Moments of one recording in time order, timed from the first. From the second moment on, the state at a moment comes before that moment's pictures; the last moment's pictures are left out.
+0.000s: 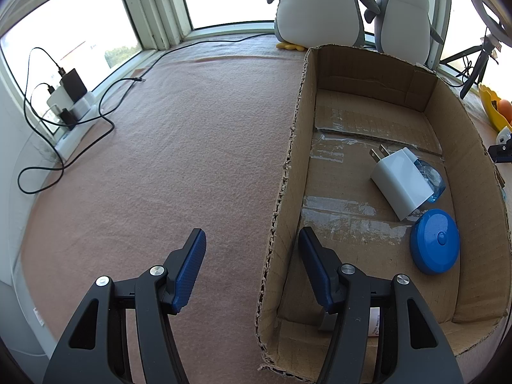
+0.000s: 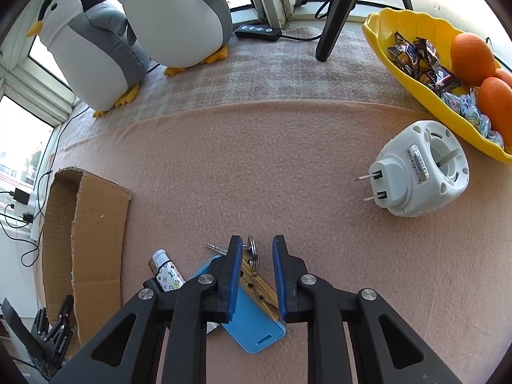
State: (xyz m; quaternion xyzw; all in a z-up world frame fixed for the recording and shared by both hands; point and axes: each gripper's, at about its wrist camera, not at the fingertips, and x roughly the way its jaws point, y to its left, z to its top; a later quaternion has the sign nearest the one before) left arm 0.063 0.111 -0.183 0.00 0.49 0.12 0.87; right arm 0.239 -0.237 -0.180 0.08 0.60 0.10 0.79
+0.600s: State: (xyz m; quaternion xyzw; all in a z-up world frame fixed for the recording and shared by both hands) left arm 0.063 0.110 -0.183 0.00 0.49 0.12 0.87; right arm 0.231 -0.238 -0.170 0.07 0.59 0.09 0.80
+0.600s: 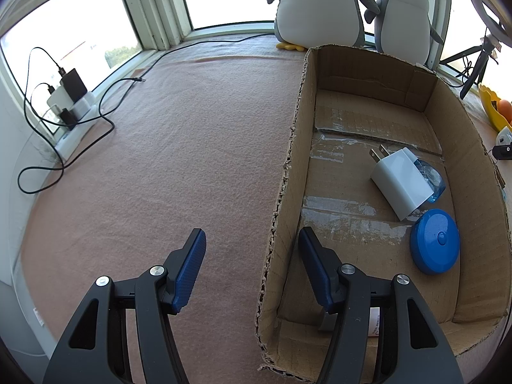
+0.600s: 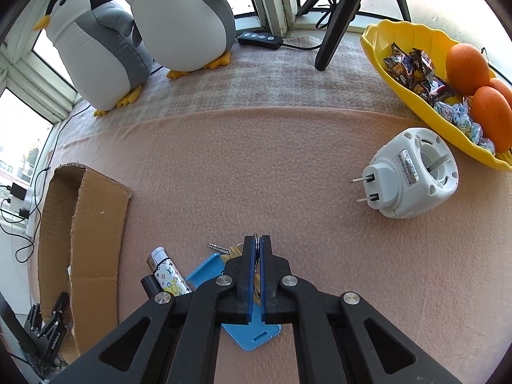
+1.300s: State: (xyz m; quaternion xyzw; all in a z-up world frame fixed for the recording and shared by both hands) left arm 0.063 0.110 -0.183 0.00 0.48 0.12 0.87; right arm 0.199 -0.197 -0.098 0.05 0.52 0.15 0.84
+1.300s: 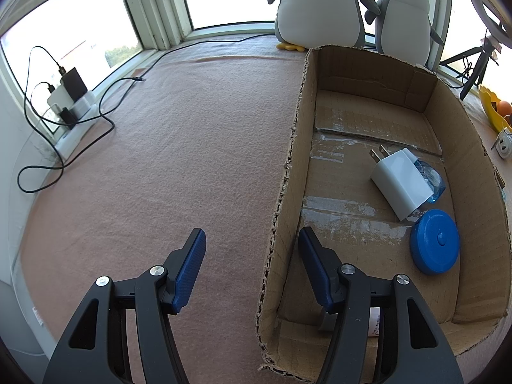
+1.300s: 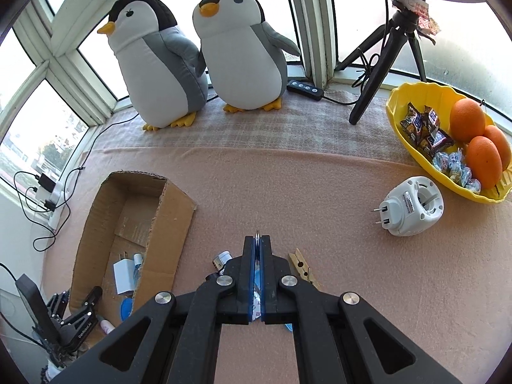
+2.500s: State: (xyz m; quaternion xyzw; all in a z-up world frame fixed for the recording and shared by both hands) left arm 0.062 0.112 -0.182 0.00 0.48 0.12 0.87; right arm 0.137 -0.045 -0.096 -0.03 0.52 0.29 0.81
